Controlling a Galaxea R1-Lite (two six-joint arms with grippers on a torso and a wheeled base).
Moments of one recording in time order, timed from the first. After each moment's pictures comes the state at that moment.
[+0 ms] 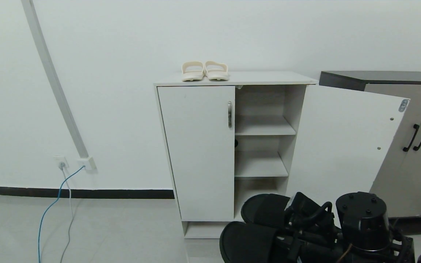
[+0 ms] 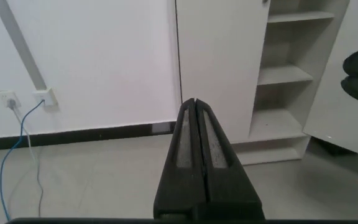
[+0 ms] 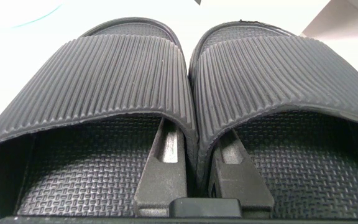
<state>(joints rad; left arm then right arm) 0.00 0.00 0.00 0.00 -0.04 0.06 0.76 1.79 -0.36 -1.03 0.12 -0.14</state>
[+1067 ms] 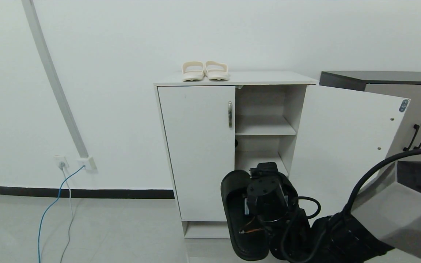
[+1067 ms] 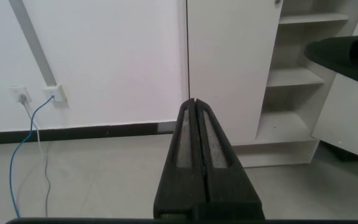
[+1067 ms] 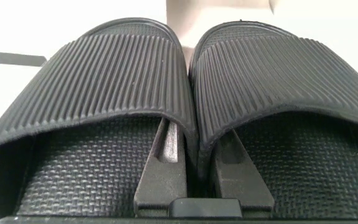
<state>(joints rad) 0.00 0.00 0.00 0.00 0.00 0.05 0.88 2.13 -0.92 -0.78 -0.76 0.35</state>
